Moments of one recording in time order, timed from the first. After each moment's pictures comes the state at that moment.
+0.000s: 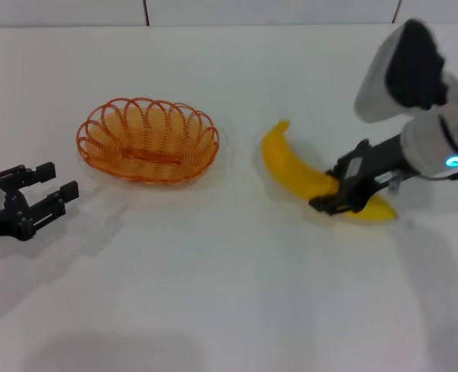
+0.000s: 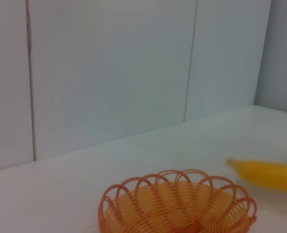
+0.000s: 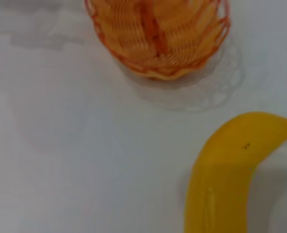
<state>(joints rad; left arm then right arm) -0.24 -2.02 0.96 0.67 1.57 1.33 -1.14 0.49 2.04 -1.41 -1.18 -2.39 -1.31 2.14</state>
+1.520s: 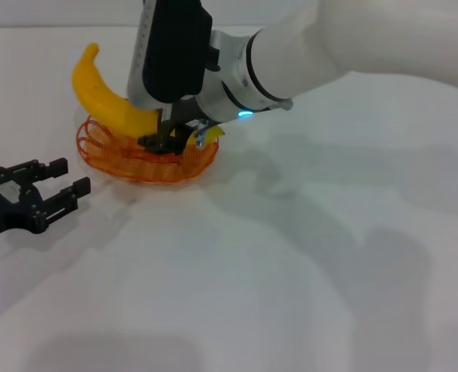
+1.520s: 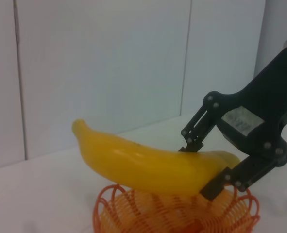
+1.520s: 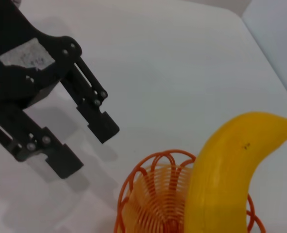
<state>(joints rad) -0.29 -2.03 0.95 0.64 1.61 1.30 -1.14 0.97 2.06 -1.98 -0.84 -2.16 -0.68 2.24</state>
